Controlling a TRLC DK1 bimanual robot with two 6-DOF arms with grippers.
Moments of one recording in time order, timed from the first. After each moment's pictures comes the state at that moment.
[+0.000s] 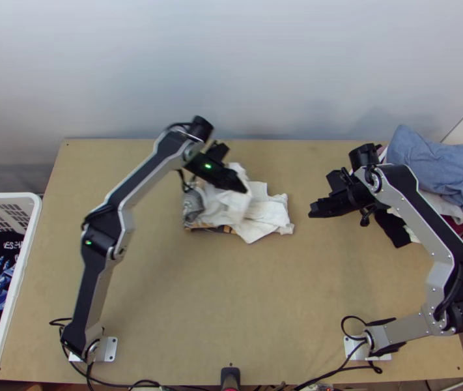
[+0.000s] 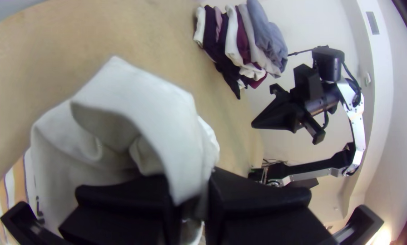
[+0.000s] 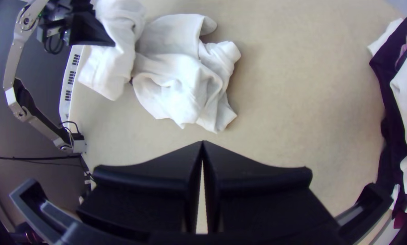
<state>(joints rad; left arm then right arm) -0.48 2.33 2.23 -1.00 0.89 -0.11 0.17 1.60 1.32 -1.03 -0.51 -0.09</state>
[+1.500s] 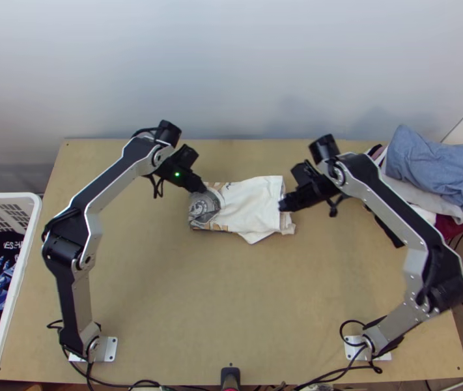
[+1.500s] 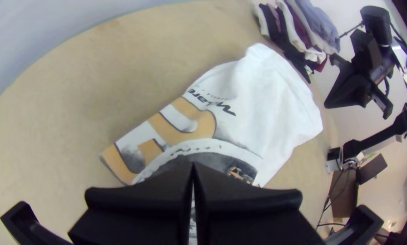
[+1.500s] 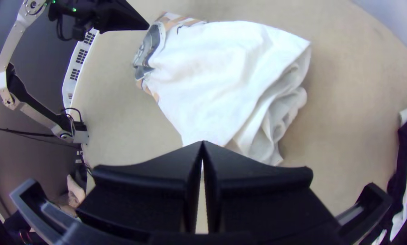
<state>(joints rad) -0.36 2.07 1.84 -0.90 0.51 0.19 0.40 1.74 1.51 -0.99 -0.49 -0.04</state>
